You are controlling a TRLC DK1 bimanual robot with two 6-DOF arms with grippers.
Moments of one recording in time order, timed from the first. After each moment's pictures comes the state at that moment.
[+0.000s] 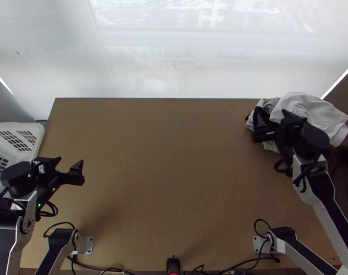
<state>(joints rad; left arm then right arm) 0.03 0.57 0.81 -0.72 0.07 0.07 0.18 0.97 0.87 -0.05 0.10 -0.14</state>
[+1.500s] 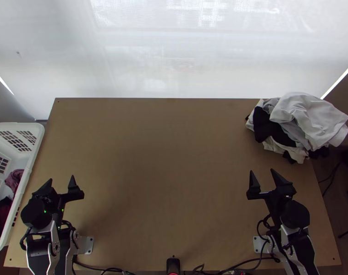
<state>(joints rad) 0.21 0.00 0.25 -0.53 -0.05 0.03 0.30 0.00 0.10 -0.22 0.17 0.10</state>
